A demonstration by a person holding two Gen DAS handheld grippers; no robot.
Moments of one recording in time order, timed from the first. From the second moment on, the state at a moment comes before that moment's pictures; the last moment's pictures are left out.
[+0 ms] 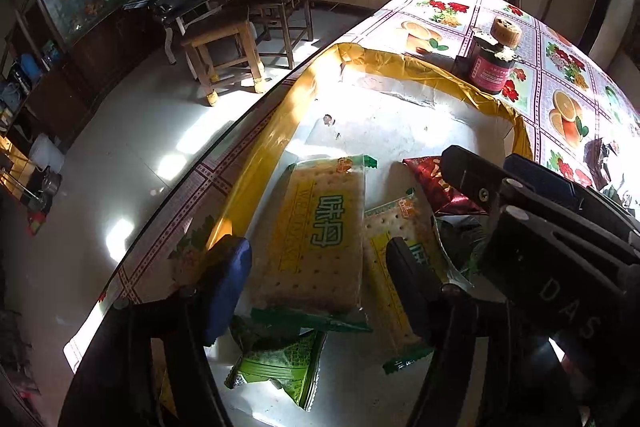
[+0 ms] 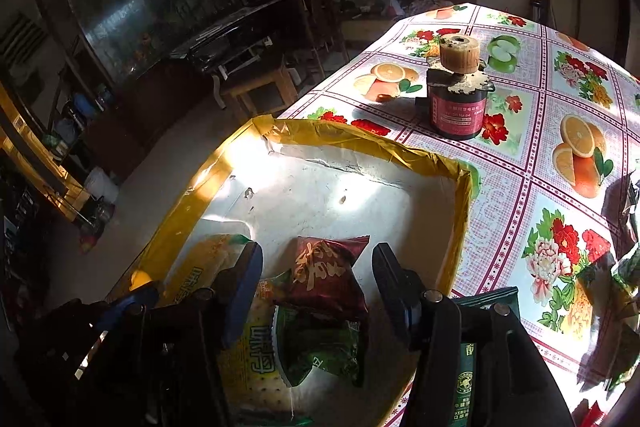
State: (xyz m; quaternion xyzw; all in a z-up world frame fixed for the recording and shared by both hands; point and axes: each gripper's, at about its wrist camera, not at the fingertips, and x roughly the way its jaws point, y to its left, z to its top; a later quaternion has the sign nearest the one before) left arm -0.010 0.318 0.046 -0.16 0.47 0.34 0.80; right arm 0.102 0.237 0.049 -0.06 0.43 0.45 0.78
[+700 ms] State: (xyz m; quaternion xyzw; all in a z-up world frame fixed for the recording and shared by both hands) left arm -0.027 0.253 0.080 -0.14 0.45 0.30 0.83; right arm 0.066 0.059 0.080 0.03 0.40 0.38 0.83
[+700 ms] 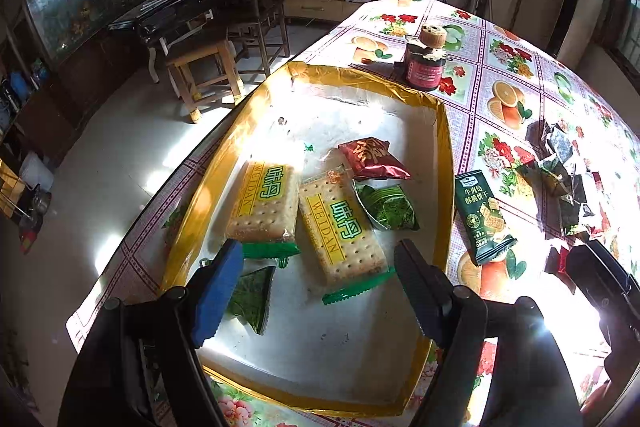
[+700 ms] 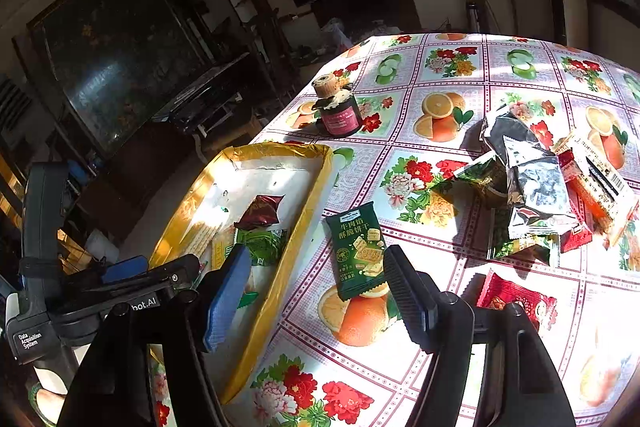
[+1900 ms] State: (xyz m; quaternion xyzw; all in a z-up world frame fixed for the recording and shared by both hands) left arm 0.010 0.149 0.077 -0.09 0.49 0.22 0.84; right arm 0.066 -0.129 0.040 0.11 0.42 0.26 0.86
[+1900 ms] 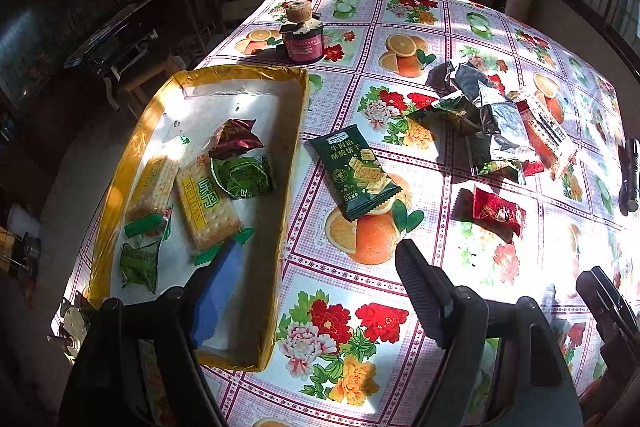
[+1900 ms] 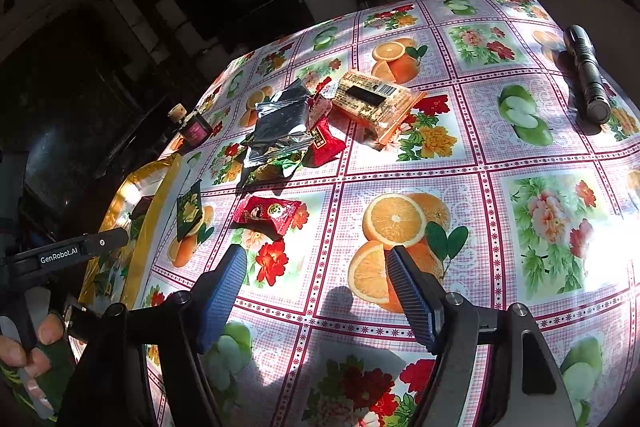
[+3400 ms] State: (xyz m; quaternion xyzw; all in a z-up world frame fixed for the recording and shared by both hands) left arm 0.134 0.160 0.015 -0.16 0.54 0.24 0.79; right arm 0.108 0.000 0.011 -0.19 0.43 0.39 0.79
